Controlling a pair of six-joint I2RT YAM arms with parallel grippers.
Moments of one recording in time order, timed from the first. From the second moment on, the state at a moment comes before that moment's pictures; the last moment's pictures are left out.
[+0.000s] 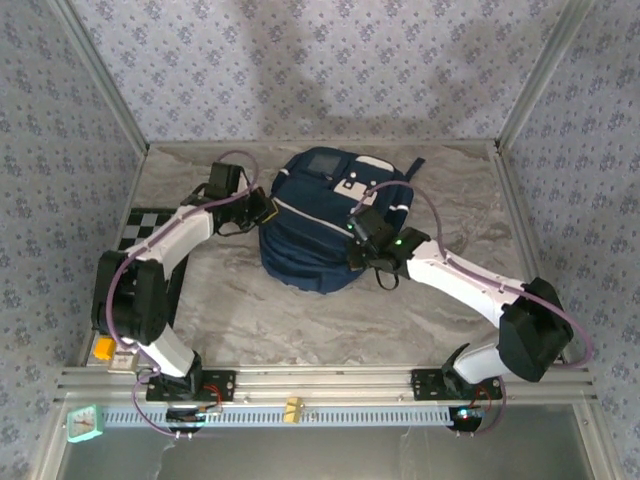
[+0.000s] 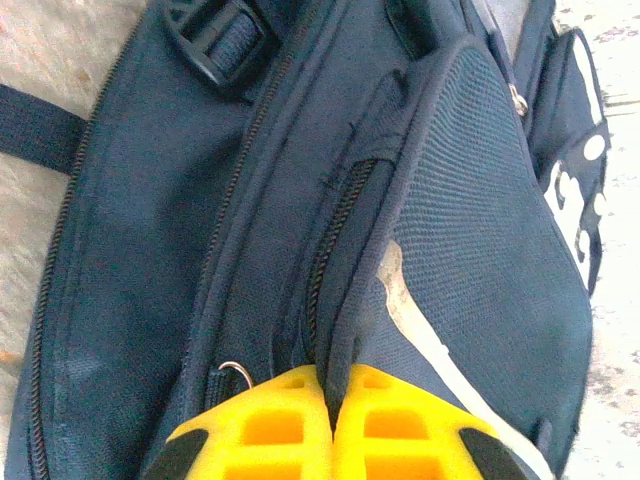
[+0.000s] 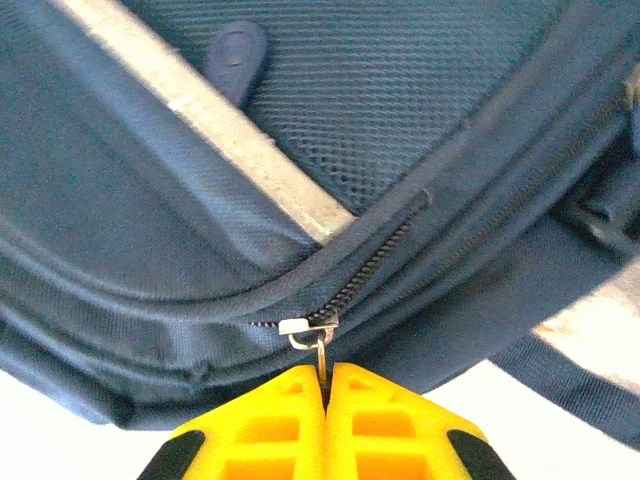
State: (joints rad) left arm -0.27 1.64 1.20 -0.40 0.41 -0.77; right arm 0.77 1.43 1.05 -0.61 0.18 0.44
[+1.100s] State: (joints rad) left arm -0.13 1.21 0.81 -0.30 -0.21 -0.37; right arm 0.26 1.04 0.71 -0.35 0.52 0.28
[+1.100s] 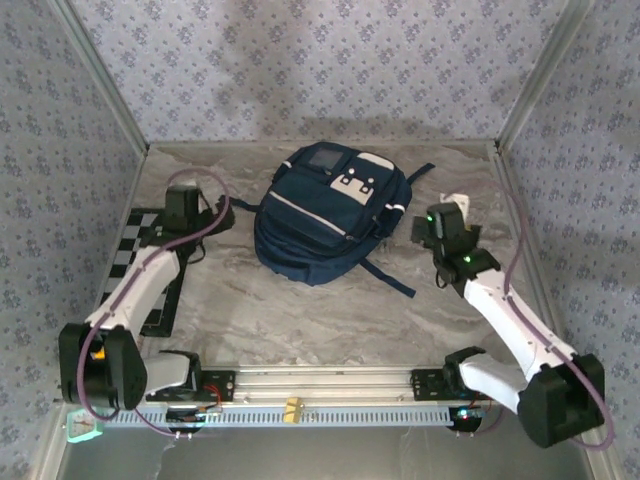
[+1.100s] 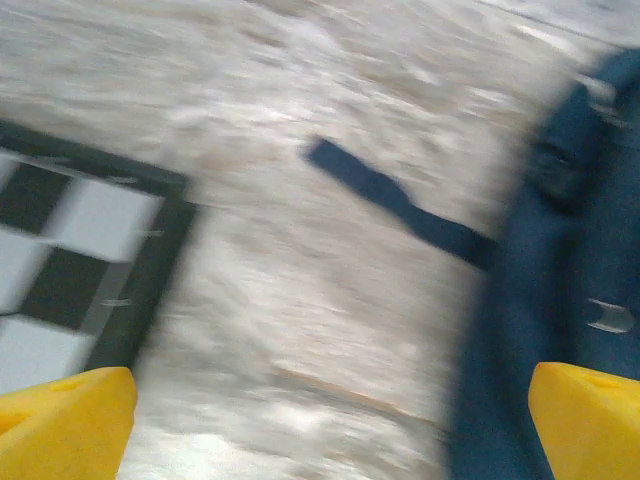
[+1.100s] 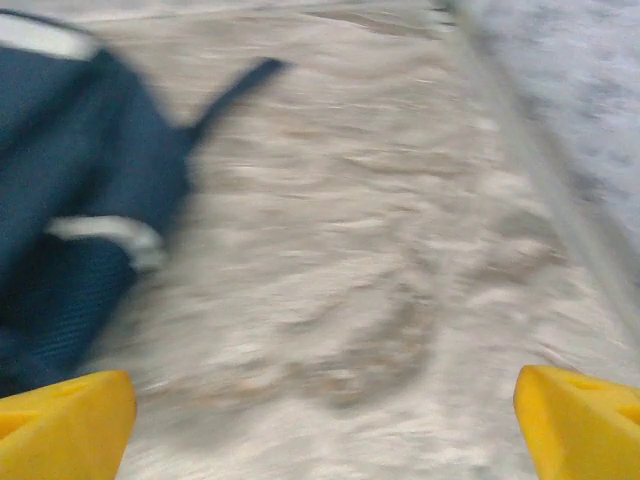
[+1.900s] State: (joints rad) left arm -0.02 1.54 0.39 0.67 -0.16 -0.02; right arm -0.02 1.52 0.39 0.66 0.06 0.01
